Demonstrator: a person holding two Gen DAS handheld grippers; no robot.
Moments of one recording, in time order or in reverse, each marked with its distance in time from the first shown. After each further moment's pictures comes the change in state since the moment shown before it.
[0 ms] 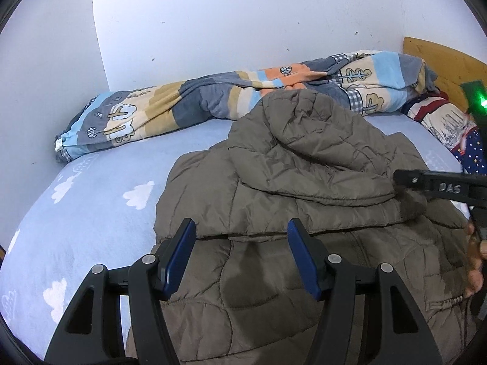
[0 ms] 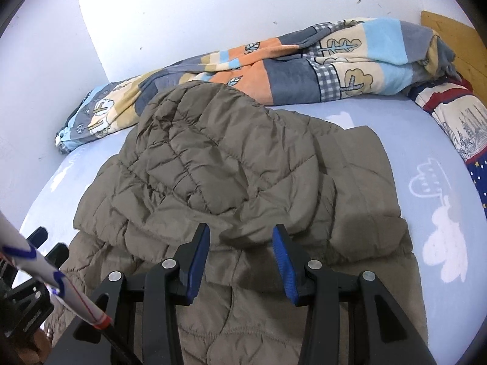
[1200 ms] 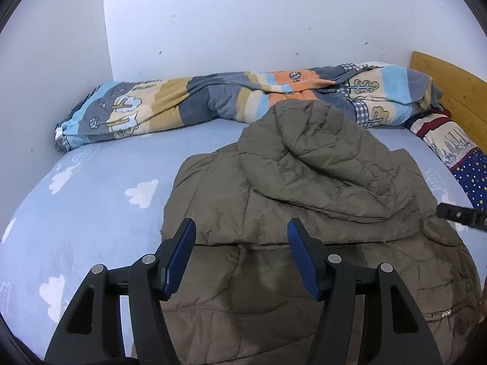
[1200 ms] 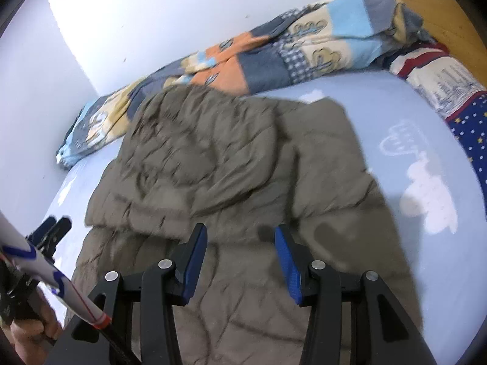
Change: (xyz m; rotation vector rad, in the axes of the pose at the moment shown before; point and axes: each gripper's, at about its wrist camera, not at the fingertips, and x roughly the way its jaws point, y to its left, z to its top) left arm 0.000 0.021 0.013 -0.084 0.026 -0.015; right arm -0.046 -0.033 -0.030 0.138 0.019 0.002
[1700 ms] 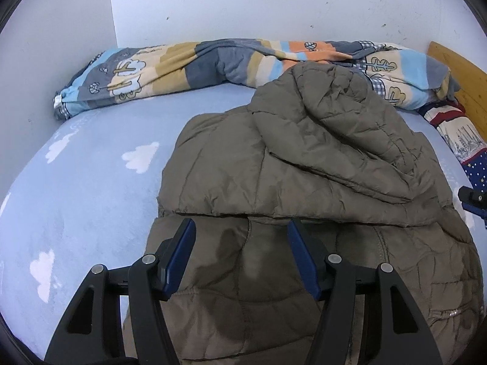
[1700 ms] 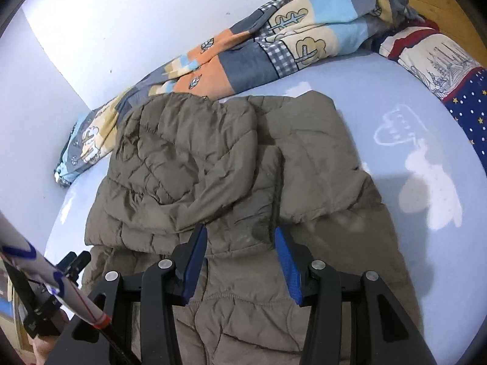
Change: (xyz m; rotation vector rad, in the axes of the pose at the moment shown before) left arm 0.031 0.008 -0.016 -0.045 0.132 0.016; right arm 0.011 -0.024 0.016 0.099 0.036 0.031
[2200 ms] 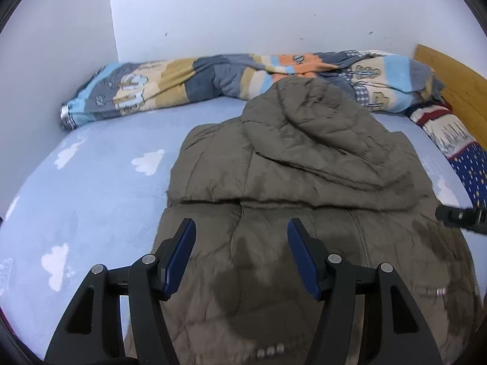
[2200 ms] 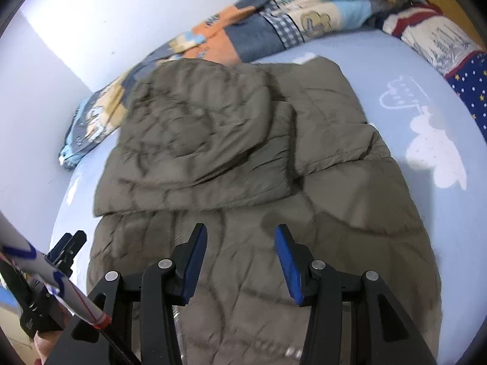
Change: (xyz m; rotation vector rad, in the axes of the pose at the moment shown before) left arm -0.060 -0.007 -0.025 0.038 -0.069 -0.008; right arm -0.013 0.020 -0.038 -0.008 0.095 0.023
